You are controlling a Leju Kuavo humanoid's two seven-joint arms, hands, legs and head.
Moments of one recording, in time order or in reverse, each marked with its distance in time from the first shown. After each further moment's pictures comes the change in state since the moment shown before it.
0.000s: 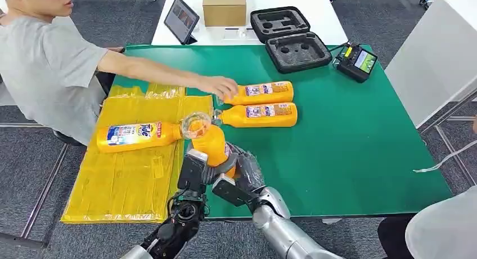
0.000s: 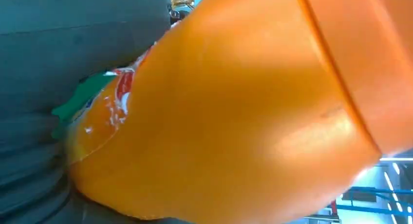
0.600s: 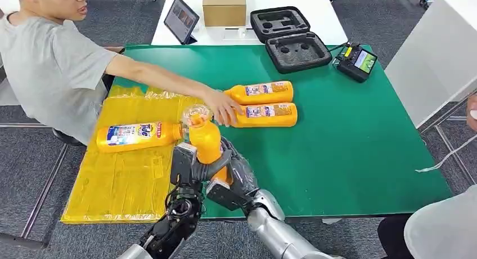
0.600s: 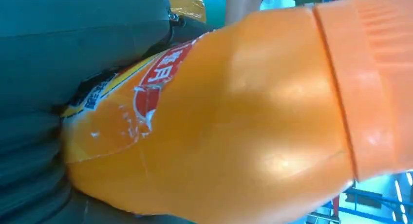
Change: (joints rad) left arm 0.003 0.001 0.055 0.001 0.117 -0.084 0.008; right arm 0.005 0.022 0.019 0.006 -0.034 0.039 -0.016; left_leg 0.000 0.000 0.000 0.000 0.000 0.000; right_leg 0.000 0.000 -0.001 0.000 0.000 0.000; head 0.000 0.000
